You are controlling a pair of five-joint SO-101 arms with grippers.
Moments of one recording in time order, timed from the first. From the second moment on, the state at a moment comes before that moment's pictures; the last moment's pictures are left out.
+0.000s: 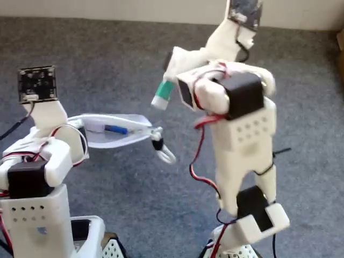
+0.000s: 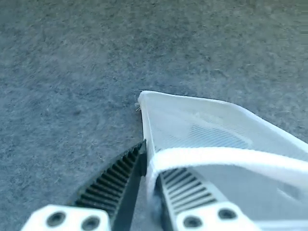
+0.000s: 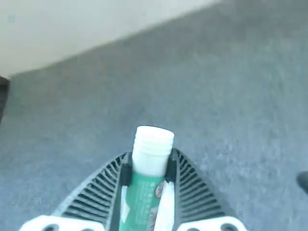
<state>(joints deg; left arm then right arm) -9.9 -53.8 26.3 83.3 8.9 -27.5 -1.5 -52.7 98.0 -31.0</state>
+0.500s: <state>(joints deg) -2.1 -44.3 14.8 89.2 8.9 -27.7 -18.1 -54.7 99.1 -17.5</state>
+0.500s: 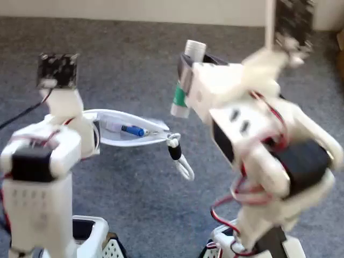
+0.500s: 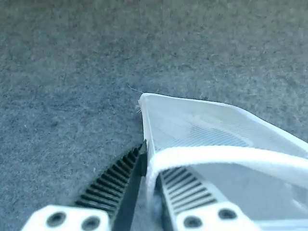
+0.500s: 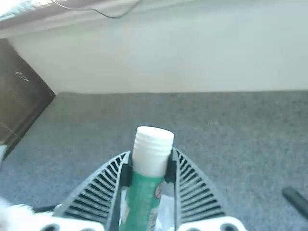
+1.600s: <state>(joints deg) -2.9 -39.3 14.3 89.2 10.1 -40.5 -70.2 34.5 37.3 -11.1</state>
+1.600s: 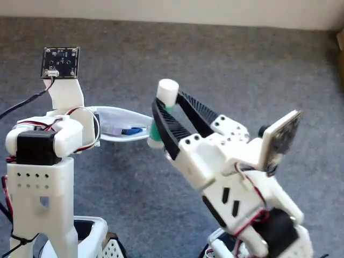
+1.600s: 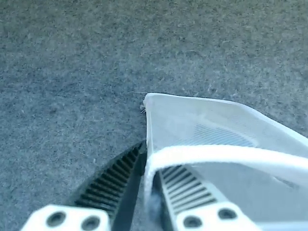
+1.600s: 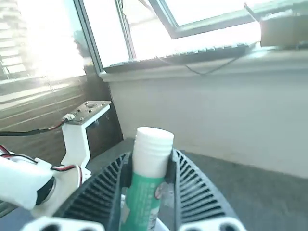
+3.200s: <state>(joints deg) -2.9 -39.3 14.3 89.2 10.1 -45.6 -54.4 76.7 -38.3 -9.2</state>
